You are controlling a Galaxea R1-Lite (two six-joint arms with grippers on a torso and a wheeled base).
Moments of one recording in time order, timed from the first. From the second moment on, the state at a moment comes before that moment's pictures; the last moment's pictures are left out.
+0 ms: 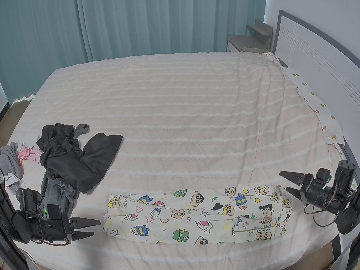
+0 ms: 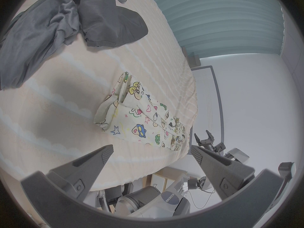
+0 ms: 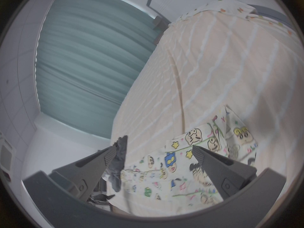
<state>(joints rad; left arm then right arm) 0.29 1.89 -0.02 -0.90 -1.01 -0.37 0.03 1.90 -0.05 -1.52 0.46 0.83</state>
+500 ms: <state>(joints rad) 0.29 1.89 -0.02 -0.90 -1.01 -0.36 0.06 1.58 -0.02 -1.34 0.46 0.85</state>
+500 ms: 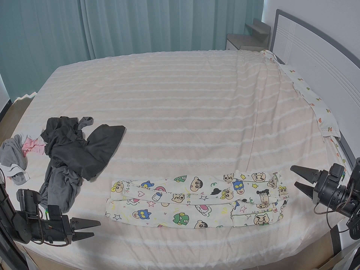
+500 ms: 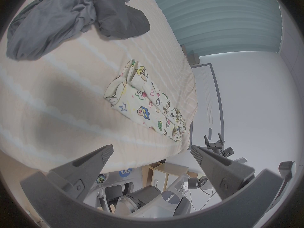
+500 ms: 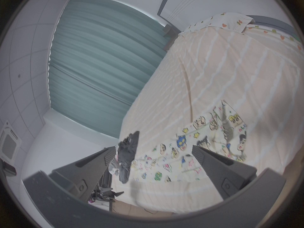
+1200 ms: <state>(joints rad) -0.02 1.90 -0.16 -0.90 -0.50 -0.77 0.08 1.82 -0.02 -1.15 0.41 0.54</state>
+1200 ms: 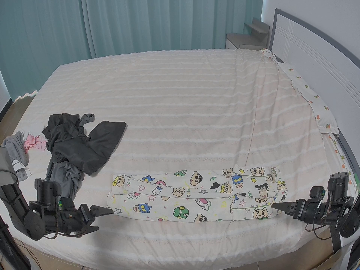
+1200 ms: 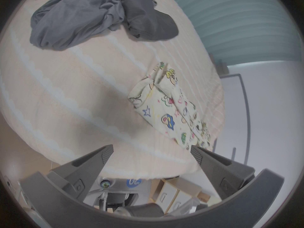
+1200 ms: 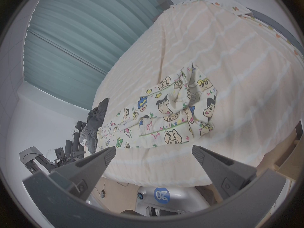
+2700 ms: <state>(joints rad) -0.31 2.25 -0.44 -0.95 0.18 -0.96 0.11 1.92 -0.02 -1.15 0.41 0.54</state>
